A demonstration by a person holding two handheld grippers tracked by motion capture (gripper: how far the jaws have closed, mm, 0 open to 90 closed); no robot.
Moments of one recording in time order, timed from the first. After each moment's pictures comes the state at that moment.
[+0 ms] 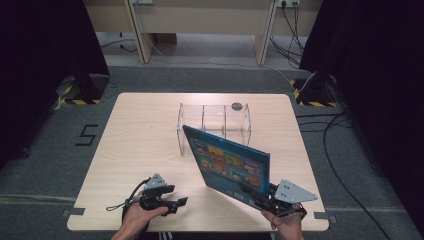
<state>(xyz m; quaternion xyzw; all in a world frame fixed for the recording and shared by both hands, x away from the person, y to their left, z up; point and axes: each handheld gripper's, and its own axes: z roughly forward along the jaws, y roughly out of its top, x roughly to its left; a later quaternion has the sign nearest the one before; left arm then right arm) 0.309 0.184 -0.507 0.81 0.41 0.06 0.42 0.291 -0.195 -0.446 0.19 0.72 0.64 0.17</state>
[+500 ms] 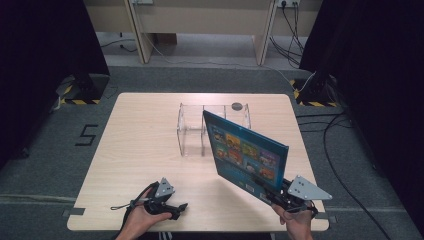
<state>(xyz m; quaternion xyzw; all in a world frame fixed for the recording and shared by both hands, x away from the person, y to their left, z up) 0.305 0.173 -0.516 0.85 0.36 0.14 0.36 0.295 -0.219 -0.435 0.22 0.70 0.64 0.22</state>
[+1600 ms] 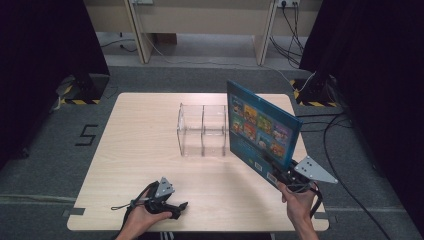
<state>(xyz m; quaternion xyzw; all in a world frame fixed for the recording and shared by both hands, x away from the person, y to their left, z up) 0.308 0.174 -0.520 0.84 0.36 0.14 0.37 0.333 -0.230 -0.417 0.29 0.65 0.64 0.28</state>
